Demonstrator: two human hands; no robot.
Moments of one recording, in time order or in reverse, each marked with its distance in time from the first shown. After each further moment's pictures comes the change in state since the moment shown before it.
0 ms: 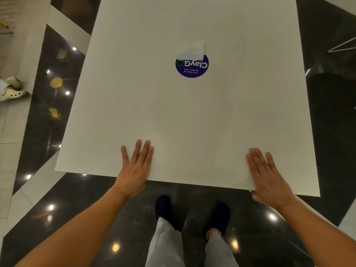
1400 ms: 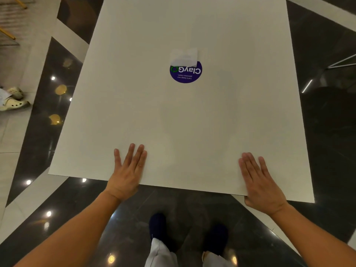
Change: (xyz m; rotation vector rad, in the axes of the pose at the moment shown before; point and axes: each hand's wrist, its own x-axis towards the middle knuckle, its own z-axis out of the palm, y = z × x) left_hand 0.064 -0.014 -0.020 0.065 0.080 -0.006; right_hand 0.055 0.051 -0.012 -0.030 0.100 -0.038
